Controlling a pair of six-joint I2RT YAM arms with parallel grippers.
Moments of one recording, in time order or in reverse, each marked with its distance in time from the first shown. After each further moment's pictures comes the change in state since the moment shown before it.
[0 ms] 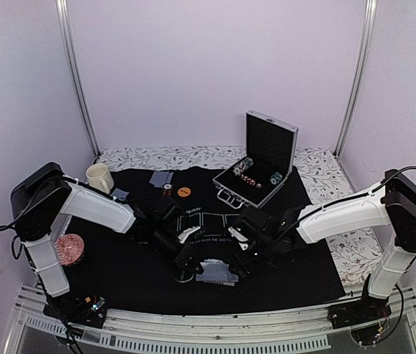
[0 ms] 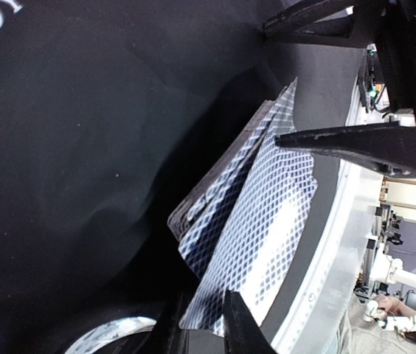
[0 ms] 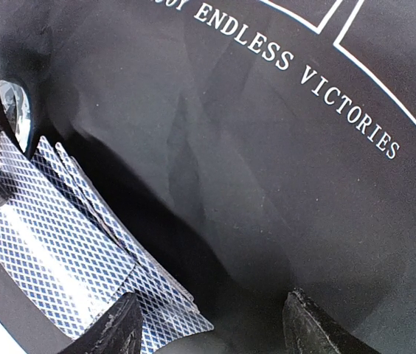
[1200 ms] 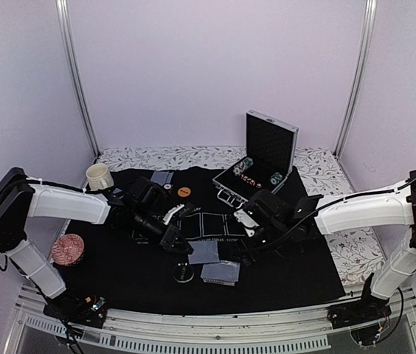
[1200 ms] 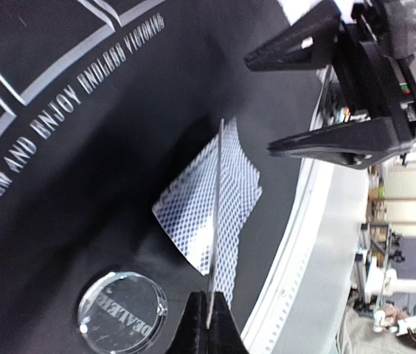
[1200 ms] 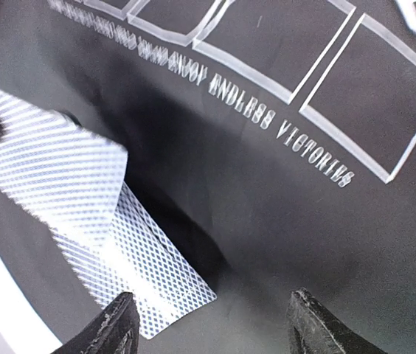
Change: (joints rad) left arm 0.095 -0.204 -0.043 -0.037 0.026 0.025; right arm -0.038 -0.113 0.003 -0.024 -0.017 -0.042
